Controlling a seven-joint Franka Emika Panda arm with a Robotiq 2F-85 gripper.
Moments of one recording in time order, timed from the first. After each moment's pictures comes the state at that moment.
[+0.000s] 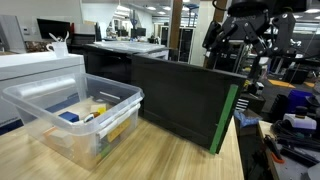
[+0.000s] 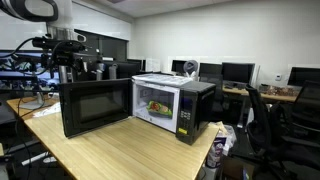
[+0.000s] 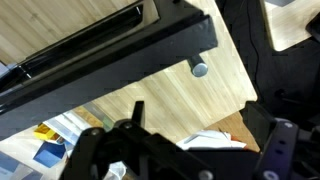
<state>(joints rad) 0.30 -0.64 -0.11 -2.69 0.15 2.14 -0.88</state>
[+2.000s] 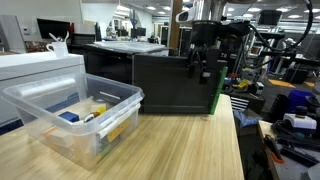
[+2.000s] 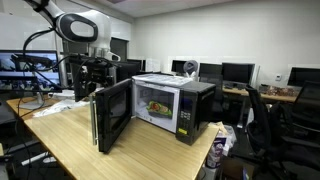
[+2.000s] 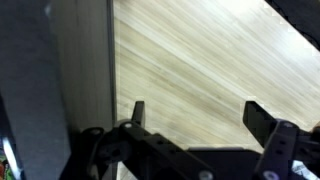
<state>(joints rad) 0.05 -0.23 -0.13 -2.48 0.12 2.21 -0.75</state>
